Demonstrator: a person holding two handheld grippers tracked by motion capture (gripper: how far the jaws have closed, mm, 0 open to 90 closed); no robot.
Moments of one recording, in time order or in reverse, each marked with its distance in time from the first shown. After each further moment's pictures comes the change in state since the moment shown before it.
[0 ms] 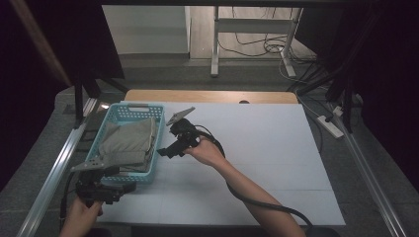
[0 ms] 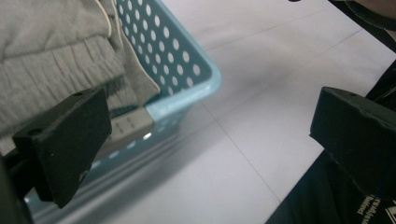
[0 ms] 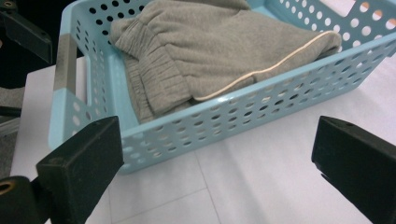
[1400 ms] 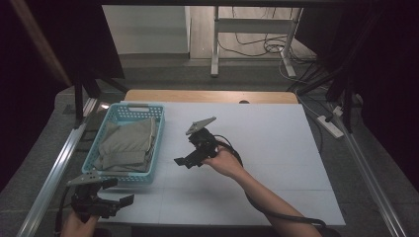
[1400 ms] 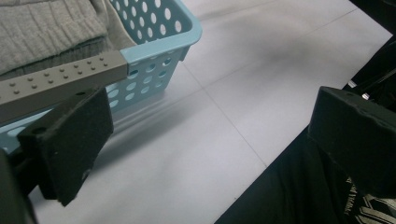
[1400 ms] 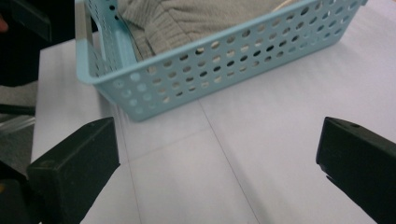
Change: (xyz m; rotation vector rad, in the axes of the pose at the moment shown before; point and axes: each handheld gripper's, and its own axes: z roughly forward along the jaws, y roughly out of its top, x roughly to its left) left arm -0.012 -0.021 -0.008 0.028 -0.006 0.016; right arm 0.007 -0.043 -0.043 -0.003 -0.025 0.033
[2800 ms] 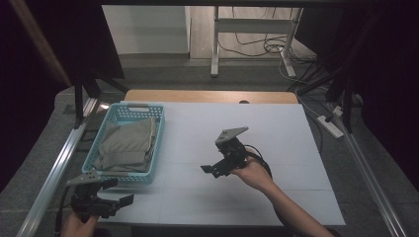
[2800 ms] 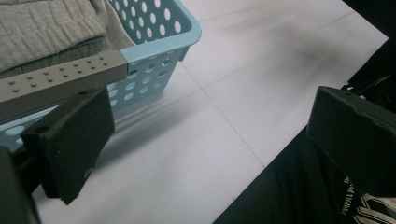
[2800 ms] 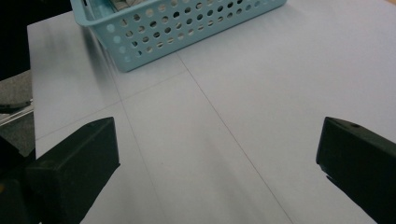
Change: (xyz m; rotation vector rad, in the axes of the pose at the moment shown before) left arm 0.001 0.000 0.000 -0.003 -0.006 -0.014; right arm 0.003 -0.049 -0.070 -0.003 -0.103 0.037
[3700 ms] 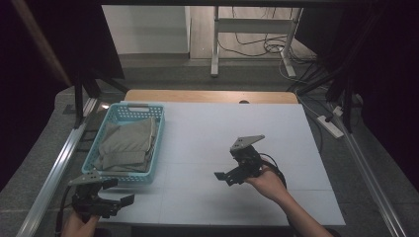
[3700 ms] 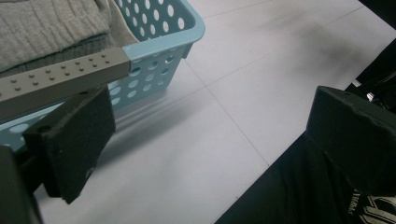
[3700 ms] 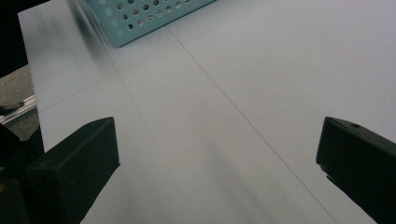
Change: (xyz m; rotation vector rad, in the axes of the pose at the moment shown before) left arm -0.002 0.001 0.002 0.018 0.022 0.004; right arm 0.001 -0.031 -0.031 0.022 -0.045 0.052
